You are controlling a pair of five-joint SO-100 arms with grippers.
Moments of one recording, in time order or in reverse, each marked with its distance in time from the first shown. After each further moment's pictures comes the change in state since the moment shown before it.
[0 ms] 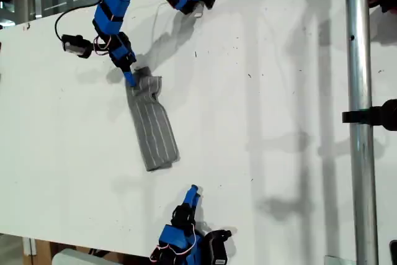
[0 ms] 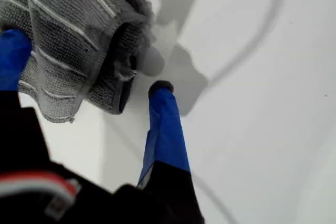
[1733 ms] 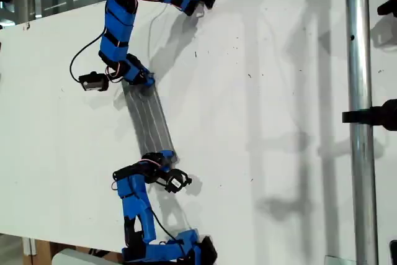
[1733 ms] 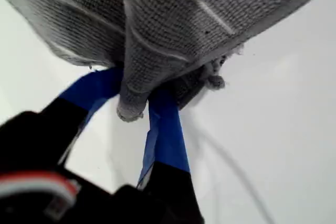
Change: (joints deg) arm 0 -25.5 -134.4 -99.9 12.8 33.0; arm 1 -10.5 -13.9 -16.5 16.0 -3.8
